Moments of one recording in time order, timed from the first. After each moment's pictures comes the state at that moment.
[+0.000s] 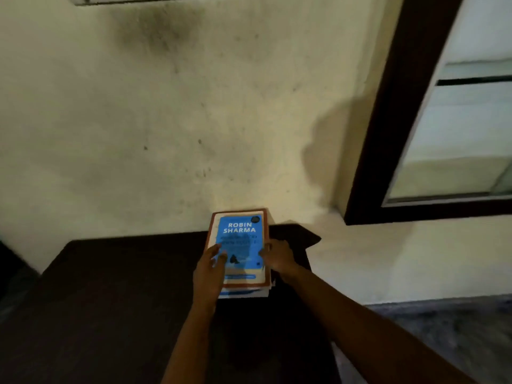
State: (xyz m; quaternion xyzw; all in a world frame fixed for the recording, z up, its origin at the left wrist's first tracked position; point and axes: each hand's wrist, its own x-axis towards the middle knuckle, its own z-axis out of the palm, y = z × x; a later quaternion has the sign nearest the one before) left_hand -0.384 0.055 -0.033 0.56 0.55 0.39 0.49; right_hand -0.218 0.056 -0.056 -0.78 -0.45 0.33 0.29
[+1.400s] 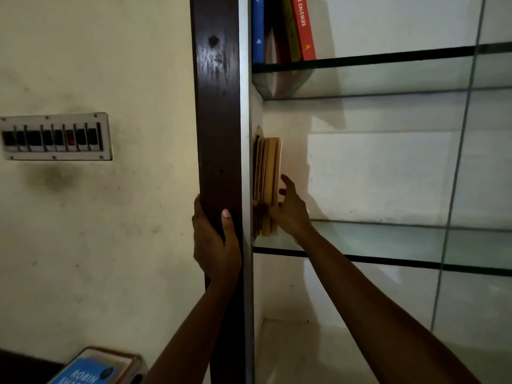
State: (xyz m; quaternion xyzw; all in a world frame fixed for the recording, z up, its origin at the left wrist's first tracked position) left_hand 0.071 0.080 0.205 0.50 0.44 0.74 0.10; right_hand 0.200 0.094 0.260 -0.57 -0.61 0.14 0.54
